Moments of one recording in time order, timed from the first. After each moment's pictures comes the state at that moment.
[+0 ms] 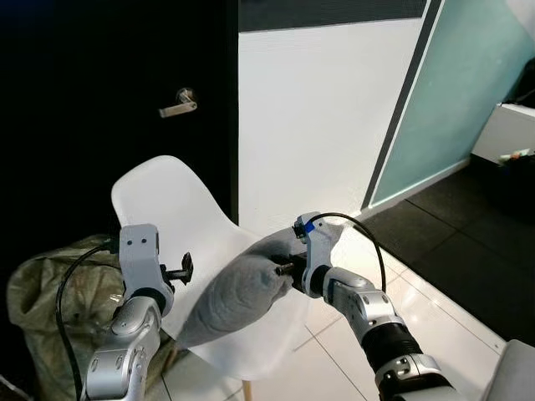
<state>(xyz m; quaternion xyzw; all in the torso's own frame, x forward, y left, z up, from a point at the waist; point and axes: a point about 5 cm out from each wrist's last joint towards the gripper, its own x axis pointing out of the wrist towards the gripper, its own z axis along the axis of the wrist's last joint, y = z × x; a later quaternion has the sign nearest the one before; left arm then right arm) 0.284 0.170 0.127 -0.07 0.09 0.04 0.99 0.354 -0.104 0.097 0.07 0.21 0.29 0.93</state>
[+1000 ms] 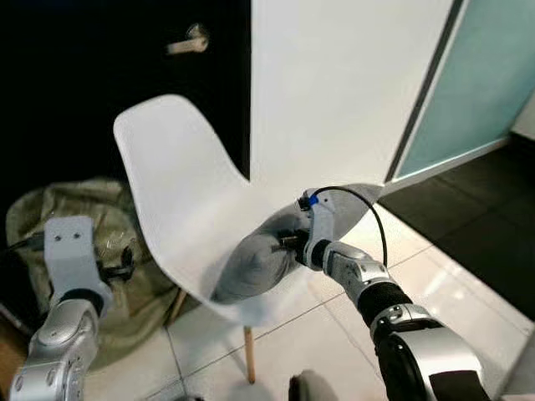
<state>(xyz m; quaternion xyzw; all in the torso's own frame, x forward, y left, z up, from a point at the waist) 0.247 0.239 0.155 -0.01 0.08 0.14 0.99 0.387 -0.113 0.128 0.07 0.18 0.24 0.95</state>
